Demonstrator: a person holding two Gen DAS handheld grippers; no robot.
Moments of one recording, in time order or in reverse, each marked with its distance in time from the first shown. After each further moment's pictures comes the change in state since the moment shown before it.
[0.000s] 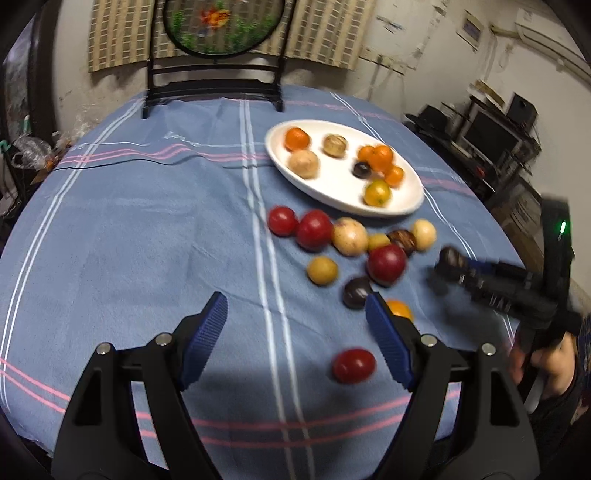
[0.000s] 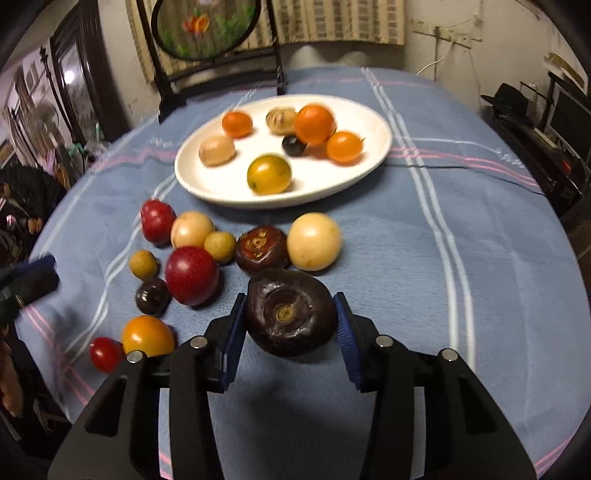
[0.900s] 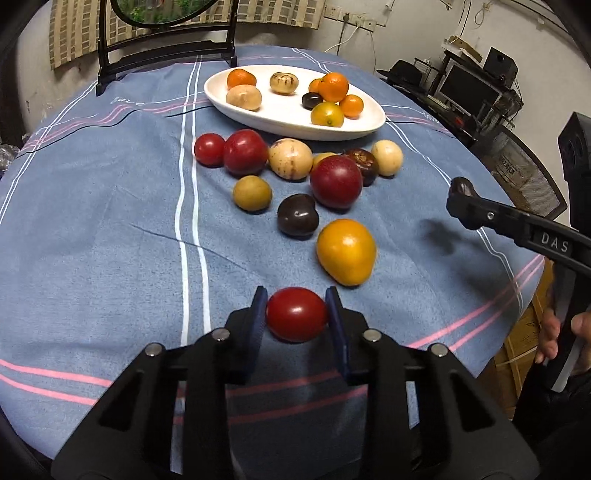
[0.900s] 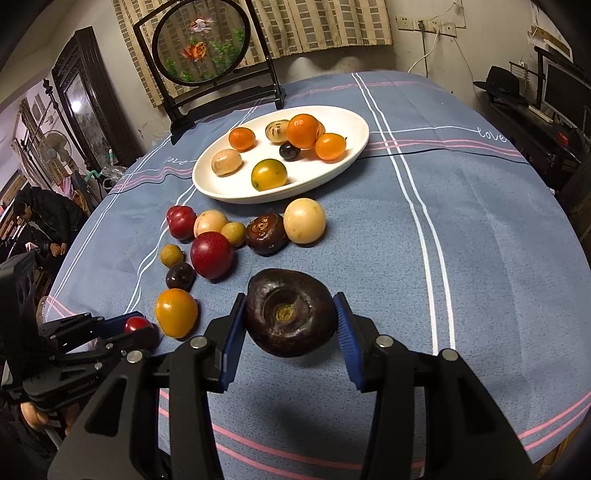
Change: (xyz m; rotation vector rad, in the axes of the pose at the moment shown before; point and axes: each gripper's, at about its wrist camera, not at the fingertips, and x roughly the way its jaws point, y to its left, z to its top) left arm 0.036 -0.041 -0.042 0.086 0.120 -0.053; right arm -0.028 -0.014 -0.026 0.067 -0.017 0.080
